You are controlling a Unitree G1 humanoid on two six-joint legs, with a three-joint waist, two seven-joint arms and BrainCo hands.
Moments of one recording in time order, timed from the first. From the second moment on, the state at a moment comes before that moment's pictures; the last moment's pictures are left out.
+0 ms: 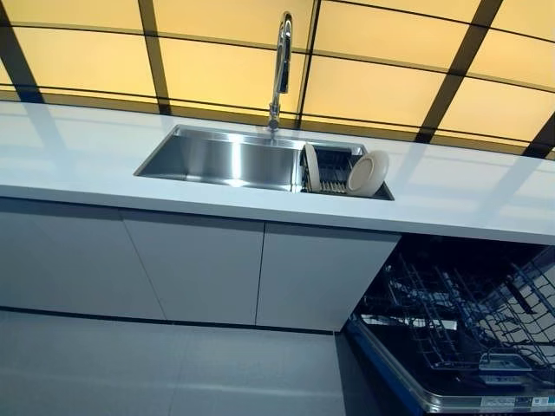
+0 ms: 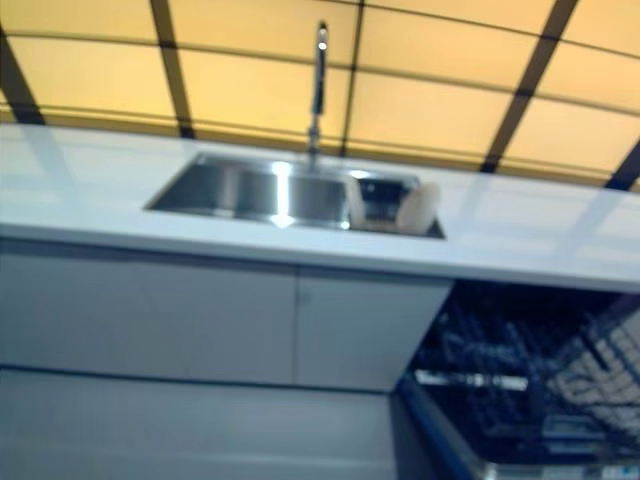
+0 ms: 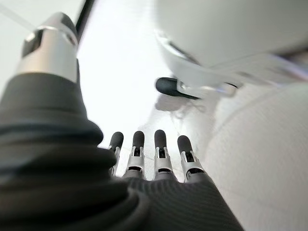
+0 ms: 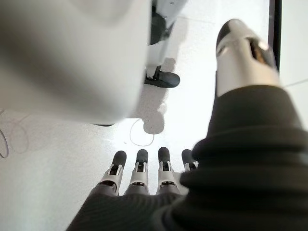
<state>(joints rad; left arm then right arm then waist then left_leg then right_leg) -0.12 0.24 -0.18 1.40 -0.48 0.07 -0.05 -0.09 -0.19 0.25 1.36 0.20 0.08 0.24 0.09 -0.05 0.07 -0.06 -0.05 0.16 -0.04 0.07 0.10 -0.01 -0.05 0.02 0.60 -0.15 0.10</state>
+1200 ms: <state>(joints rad) -0.08 0.22 -0.22 1.39 -0.37 0.06 -0.09 -0.04 -0.24 0.21 1.33 0.28 0.04 0.22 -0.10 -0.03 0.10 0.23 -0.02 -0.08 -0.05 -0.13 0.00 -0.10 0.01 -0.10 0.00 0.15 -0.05</state>
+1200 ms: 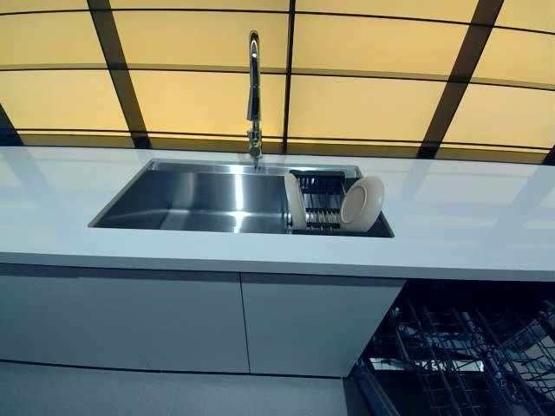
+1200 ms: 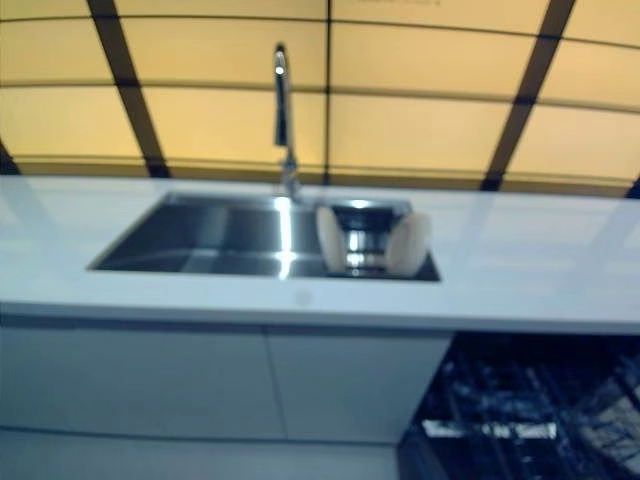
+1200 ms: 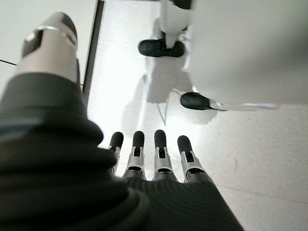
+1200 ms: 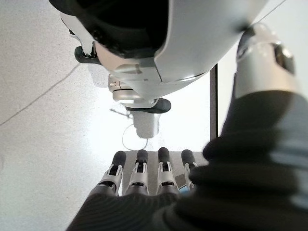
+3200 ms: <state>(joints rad) -0.01 0.33 -0.14 1.30 -0.33 0.05 -0.12 -0.40 -0.72 -0.02 0.60 0.87 0.17 0.36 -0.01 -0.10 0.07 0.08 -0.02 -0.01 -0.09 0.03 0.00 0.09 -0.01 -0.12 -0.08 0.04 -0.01</state>
